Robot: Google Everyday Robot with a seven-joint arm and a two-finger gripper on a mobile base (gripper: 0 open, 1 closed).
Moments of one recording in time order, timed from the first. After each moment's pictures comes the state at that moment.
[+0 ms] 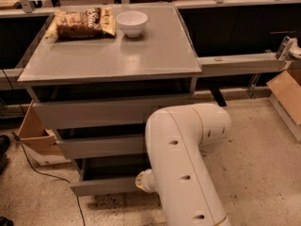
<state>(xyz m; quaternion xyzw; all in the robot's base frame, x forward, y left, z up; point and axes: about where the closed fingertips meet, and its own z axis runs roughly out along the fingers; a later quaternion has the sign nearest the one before) 0.558 0.051 0.262 -0.63 0.70 0.08 0.32</state>
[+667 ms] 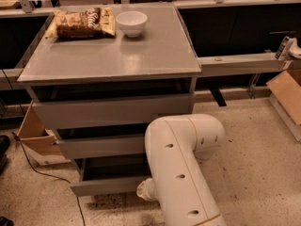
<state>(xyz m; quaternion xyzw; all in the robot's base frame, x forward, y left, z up) 0.533 0.047 0.201 -0.61 0.73 0.10 0.28</state>
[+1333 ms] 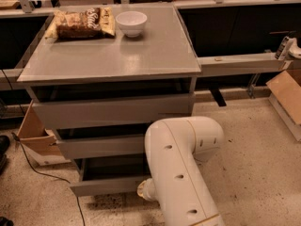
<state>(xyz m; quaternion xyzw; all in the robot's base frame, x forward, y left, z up) 0.539 0.043 0.191 -0.61 0.73 0.10 0.29</state>
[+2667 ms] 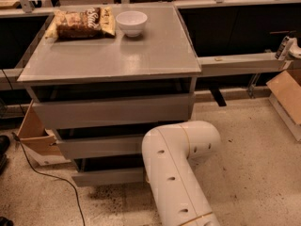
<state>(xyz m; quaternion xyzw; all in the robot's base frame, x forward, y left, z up) 0.625 0.000 0.171 -0.58 0.74 0.02 0.33</state>
